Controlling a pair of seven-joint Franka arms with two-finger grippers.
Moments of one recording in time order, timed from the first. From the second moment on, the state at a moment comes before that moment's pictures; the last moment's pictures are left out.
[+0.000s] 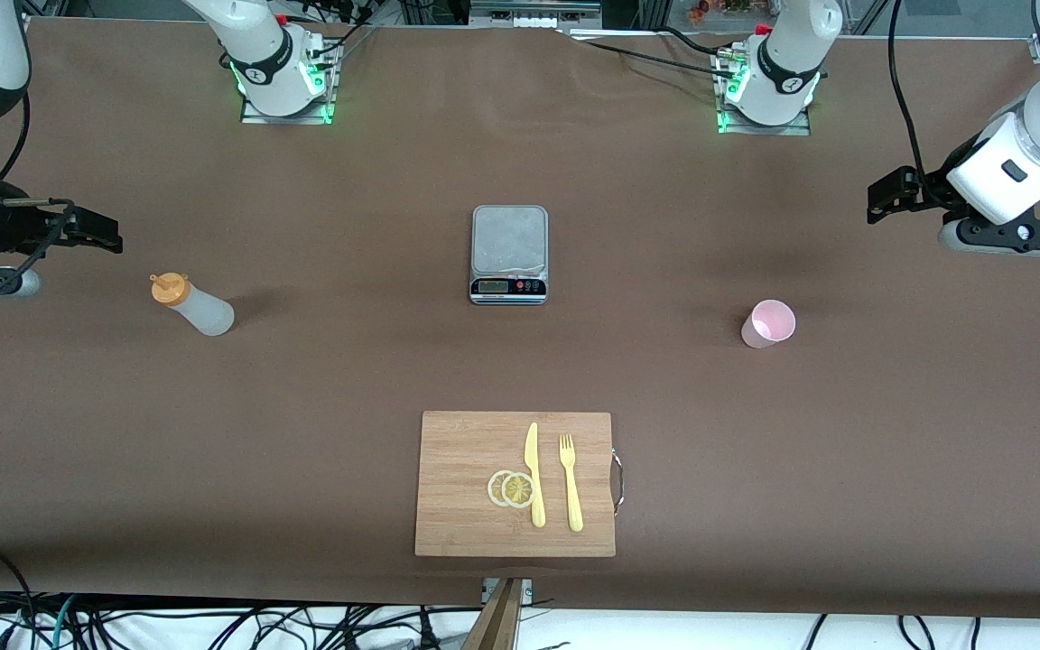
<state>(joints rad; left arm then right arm) -0.01 -0.01 -0.07 -1.69 -0.01 1.54 -0.02 0.02 0.17 -0.02 -1.49 -0.04 1.49 -0.09</state>
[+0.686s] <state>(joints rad) -0.01 -0.01 -0.08 -1.69 -0.01 1.53 -0.01 0.02 0.17 -0.02 -1.49 -0.04 1.50 -0.09</state>
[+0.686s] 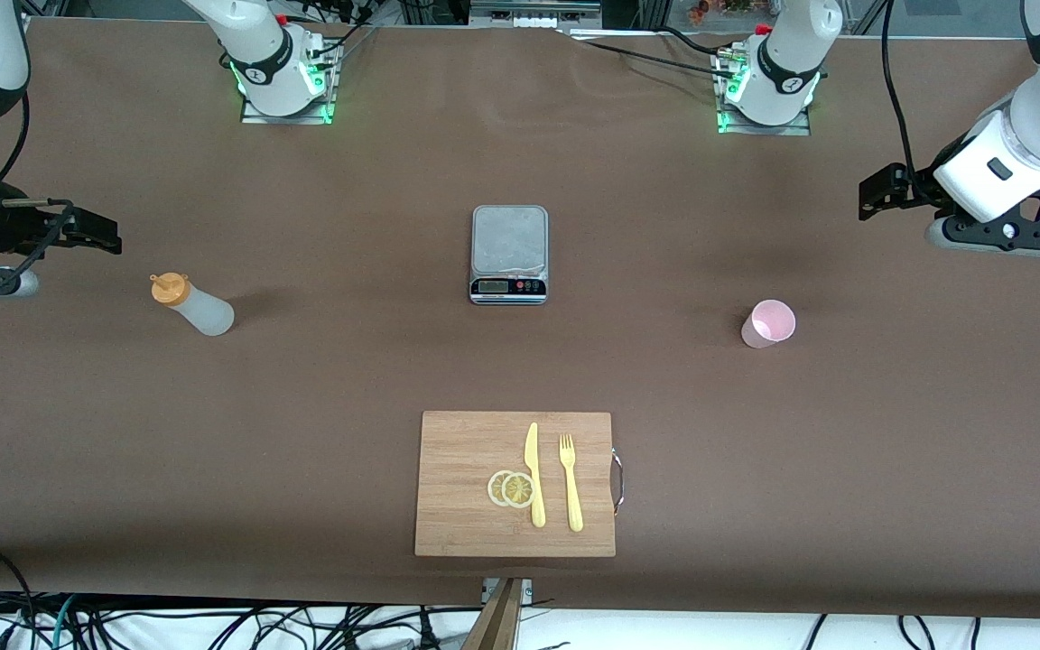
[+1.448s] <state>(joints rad) -0.01 0.00 -0.09 -1.69 0.01 1.51 -0.01 0.02 0.17 -0.02 -1.49 -0.04 1.50 -0.09</state>
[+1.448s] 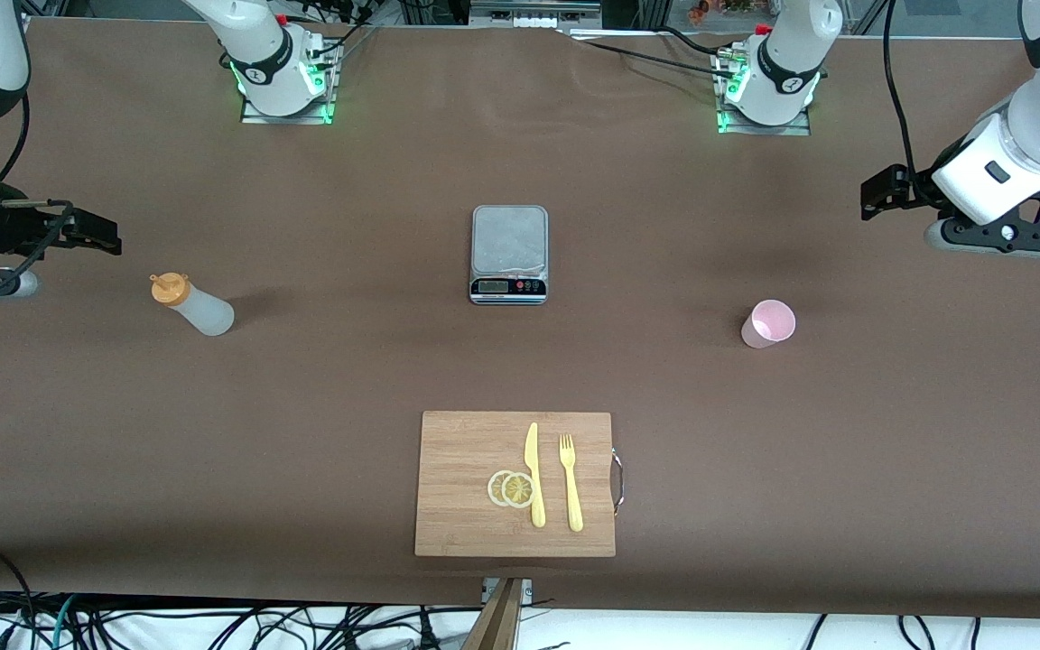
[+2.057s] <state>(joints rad) 0.01 0.24 -0.09 -1.75 0.01 1.76 0.11 0.02 0.17 -0.02 -1.49 -0.04 1.50 -0.09</state>
